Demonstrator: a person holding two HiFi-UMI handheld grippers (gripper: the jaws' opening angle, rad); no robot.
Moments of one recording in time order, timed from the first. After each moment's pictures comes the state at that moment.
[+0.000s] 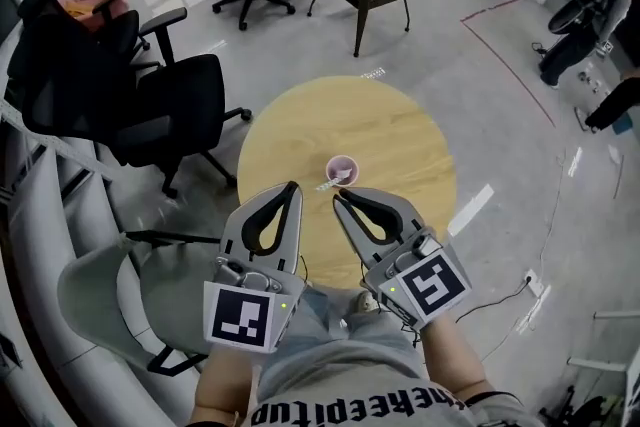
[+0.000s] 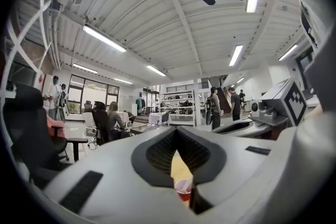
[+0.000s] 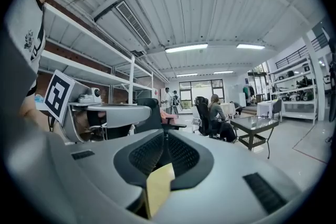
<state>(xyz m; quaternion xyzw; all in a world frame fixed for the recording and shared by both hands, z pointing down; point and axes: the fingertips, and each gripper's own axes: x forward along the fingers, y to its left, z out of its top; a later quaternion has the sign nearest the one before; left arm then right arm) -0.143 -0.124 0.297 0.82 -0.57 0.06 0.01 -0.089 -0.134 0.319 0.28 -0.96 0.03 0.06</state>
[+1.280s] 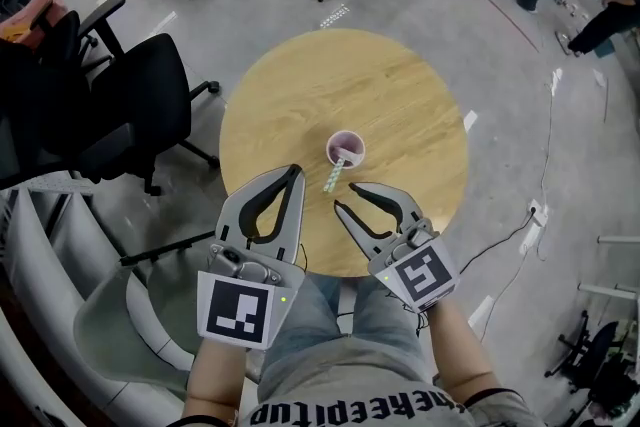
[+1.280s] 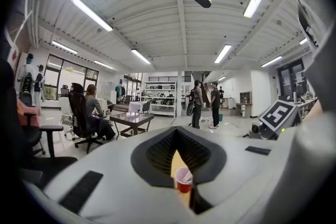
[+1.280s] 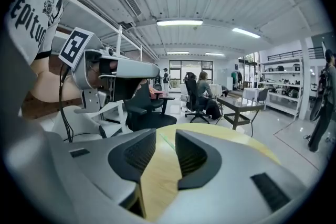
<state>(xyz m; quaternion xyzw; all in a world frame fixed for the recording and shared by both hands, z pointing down) -0.159 -0.187 0.365 0.88 -0.46 0.09 0.05 -0.100 -0.163 0.454 0.34 -0.92 0.08 0.19</state>
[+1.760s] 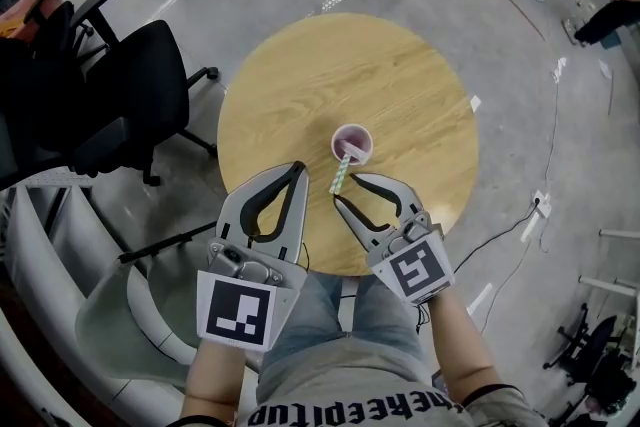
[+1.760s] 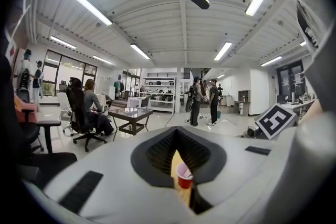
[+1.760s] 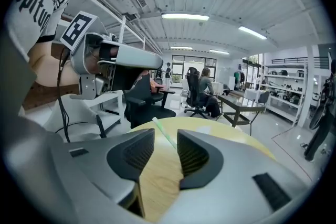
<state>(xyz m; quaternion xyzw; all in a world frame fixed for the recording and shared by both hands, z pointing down) -0.161 -0.200 0.391 0.88 -0.45 0.11 0.07 -0.108 -0.180 0.488 0.33 -0.92 0.05 0.22</state>
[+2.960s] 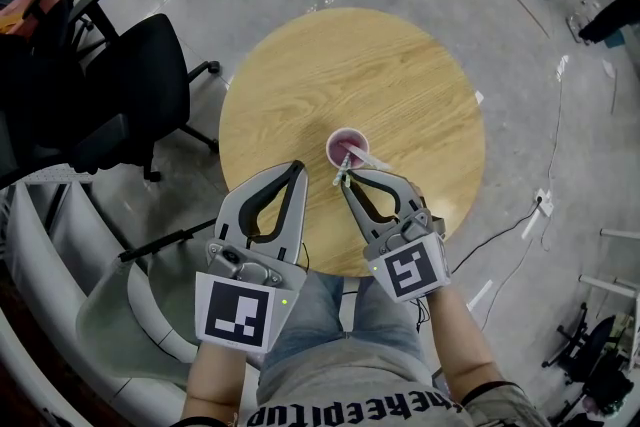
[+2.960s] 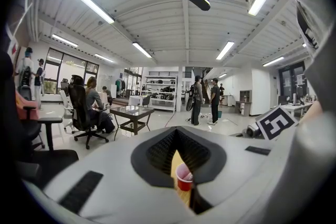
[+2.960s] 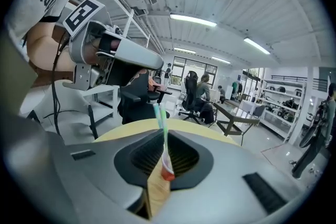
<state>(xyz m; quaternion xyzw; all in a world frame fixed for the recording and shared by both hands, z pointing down) -0.169 -0.205 0.399 0.88 -0.46 0.11 0.07 -0.114 -0.198 0.490 0.36 -0.91 -0.01 0.23</state>
